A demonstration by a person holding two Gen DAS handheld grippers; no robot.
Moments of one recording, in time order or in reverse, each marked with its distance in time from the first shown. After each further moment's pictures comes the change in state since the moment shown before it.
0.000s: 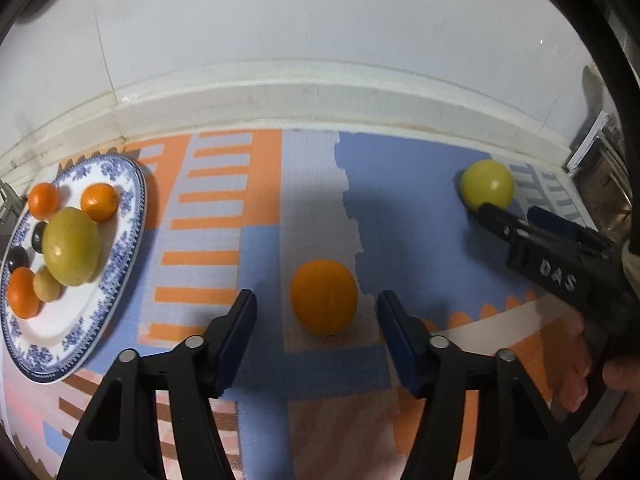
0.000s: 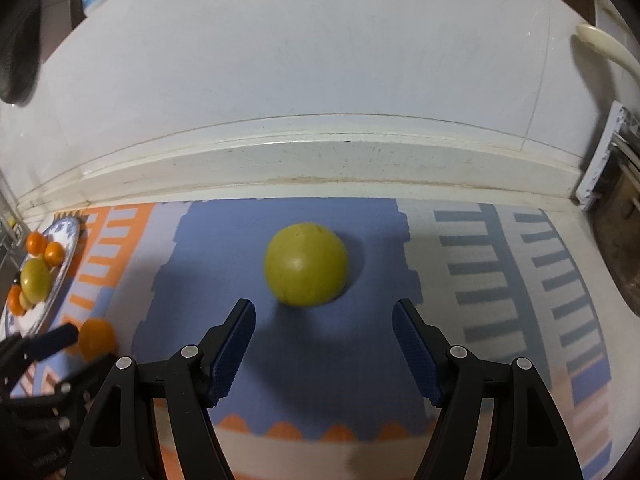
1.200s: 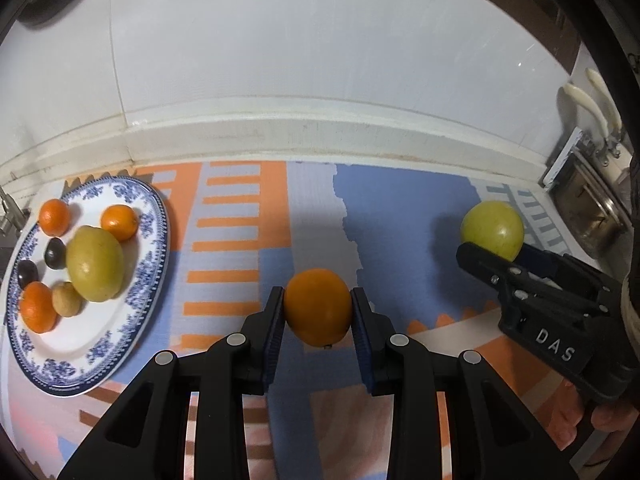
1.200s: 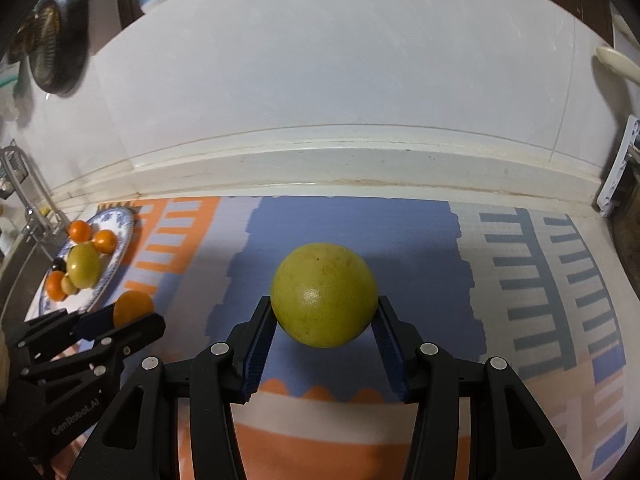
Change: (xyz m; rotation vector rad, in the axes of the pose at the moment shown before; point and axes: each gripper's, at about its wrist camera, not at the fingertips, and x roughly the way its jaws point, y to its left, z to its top) left arm -0.036 0.022 0.001 0.019 -0.094 -0.070; right arm -0.033 0.032 -0.014 -0.029 -0.035 0.116
